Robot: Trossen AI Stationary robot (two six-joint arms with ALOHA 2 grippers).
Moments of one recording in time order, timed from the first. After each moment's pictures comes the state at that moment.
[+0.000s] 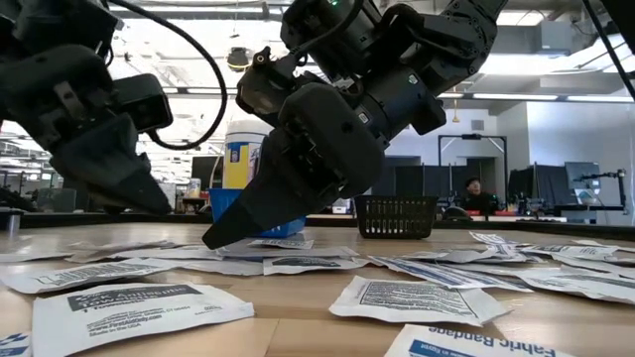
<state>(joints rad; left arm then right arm) -0.41 1.28 0.24 0.60 -0.20 -0.66 0.24 2.19 1.27 0.26 -0.11 0.02</state>
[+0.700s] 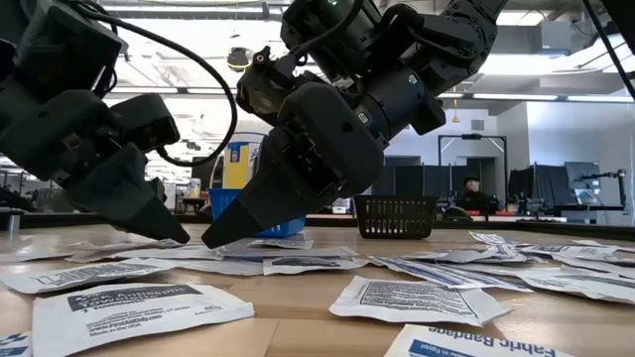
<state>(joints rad) -0.43 1.53 0.25 0.77 -0.27 -0.55 0.23 2.19 1.27 0.26 -0.11 0.02</state>
